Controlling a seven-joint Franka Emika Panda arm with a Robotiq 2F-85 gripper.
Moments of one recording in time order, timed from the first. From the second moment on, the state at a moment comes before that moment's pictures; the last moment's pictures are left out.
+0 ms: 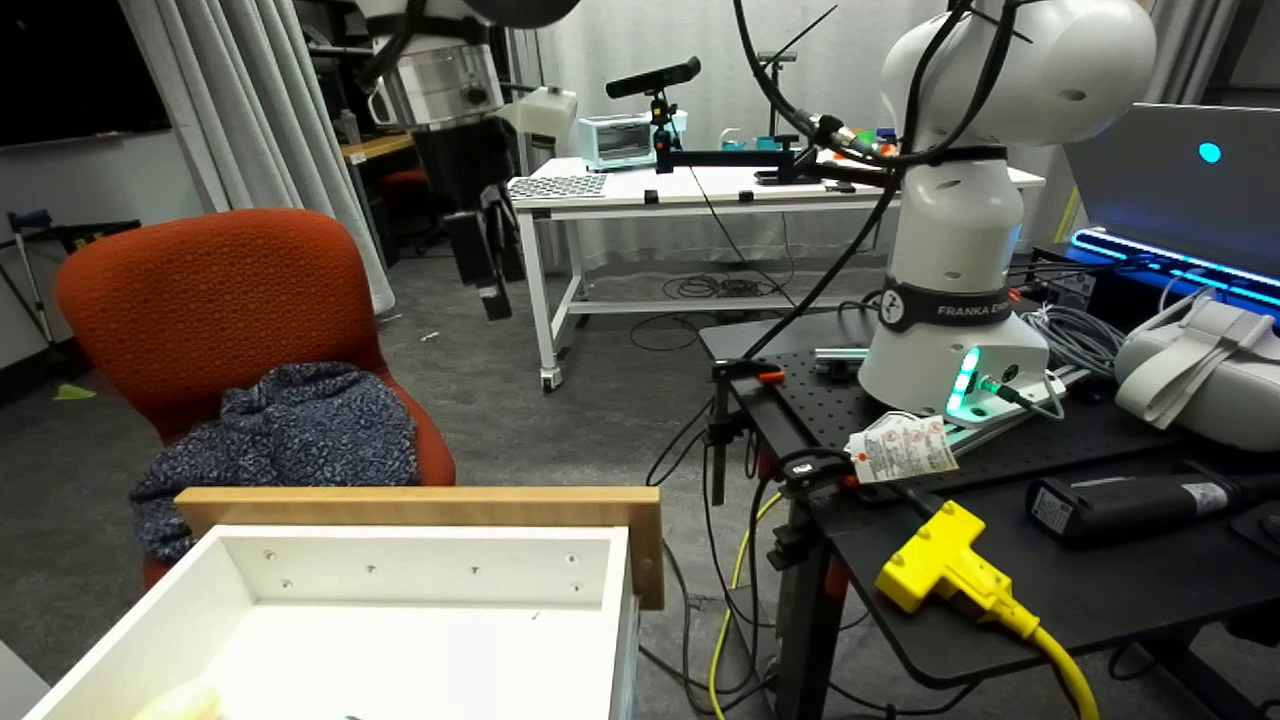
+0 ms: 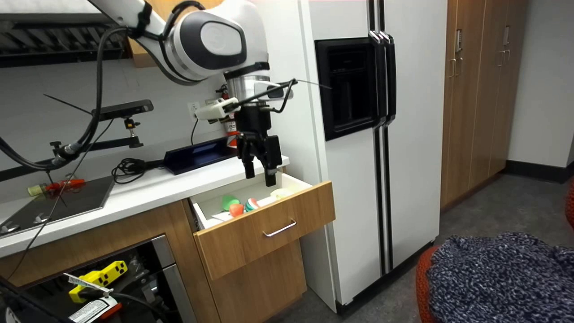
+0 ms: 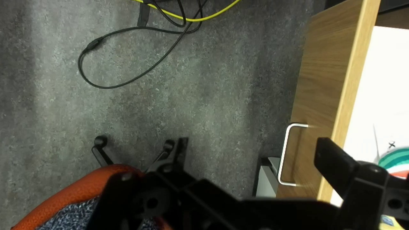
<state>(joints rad) -0.05 -0.01 -0.02 -2.37 -0.05 2.27 0.09</state>
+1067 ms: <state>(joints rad) -0.05 0.34 0.02 -2.13 0.08 2.37 -0.03</state>
